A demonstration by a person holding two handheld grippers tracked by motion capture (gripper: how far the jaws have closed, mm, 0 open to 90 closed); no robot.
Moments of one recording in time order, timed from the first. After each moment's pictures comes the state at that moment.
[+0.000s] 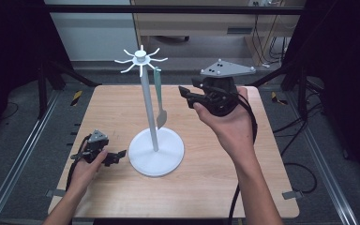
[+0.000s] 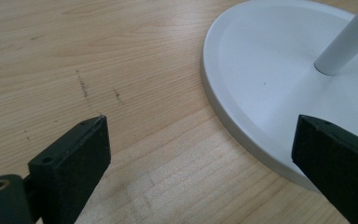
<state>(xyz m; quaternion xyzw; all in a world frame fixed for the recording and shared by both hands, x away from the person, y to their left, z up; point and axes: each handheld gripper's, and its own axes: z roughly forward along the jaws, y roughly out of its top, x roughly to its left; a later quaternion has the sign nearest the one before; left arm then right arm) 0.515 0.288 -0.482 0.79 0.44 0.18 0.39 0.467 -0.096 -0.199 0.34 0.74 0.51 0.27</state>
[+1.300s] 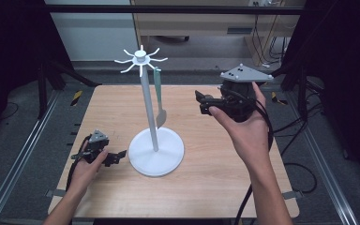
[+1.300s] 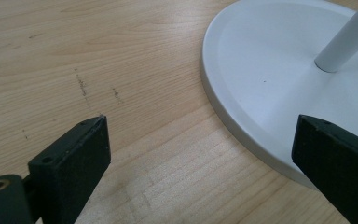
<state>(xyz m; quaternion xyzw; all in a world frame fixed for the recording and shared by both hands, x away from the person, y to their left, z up) 0.515 0.288 -0.482 0.79 0.44 0.18 0.39 0.466 -0.130 -0.211 0.39 0.72 0.47 0.33</state>
